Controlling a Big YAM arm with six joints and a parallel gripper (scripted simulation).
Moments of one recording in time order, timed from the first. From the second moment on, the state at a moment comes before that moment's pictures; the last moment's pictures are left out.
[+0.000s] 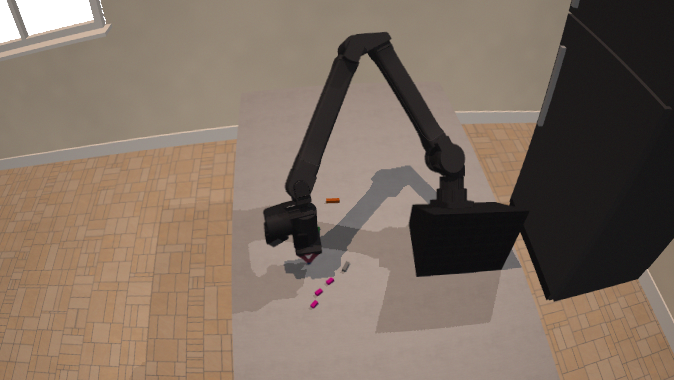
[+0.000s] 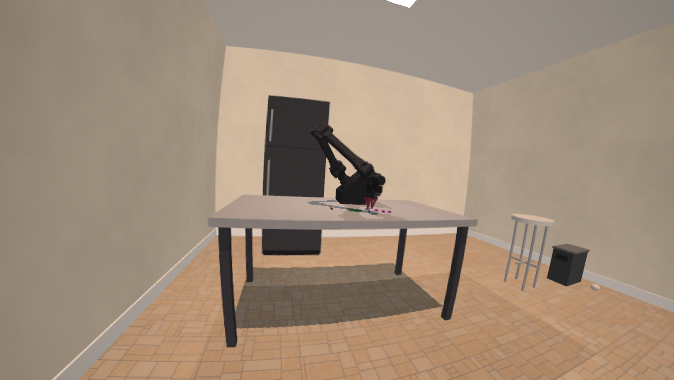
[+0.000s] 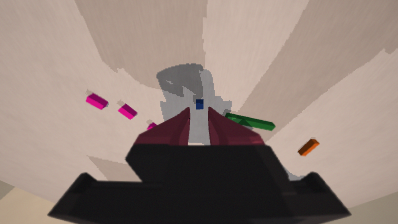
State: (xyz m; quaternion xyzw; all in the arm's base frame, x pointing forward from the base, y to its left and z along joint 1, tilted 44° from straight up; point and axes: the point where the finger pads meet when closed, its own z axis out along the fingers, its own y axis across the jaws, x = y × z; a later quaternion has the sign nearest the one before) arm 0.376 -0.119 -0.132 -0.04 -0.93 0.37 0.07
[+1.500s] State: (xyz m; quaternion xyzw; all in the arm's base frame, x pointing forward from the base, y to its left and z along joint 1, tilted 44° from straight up) arm 0.376 -0.122 -0.135 -0.04 -0.93 0.37 0.07
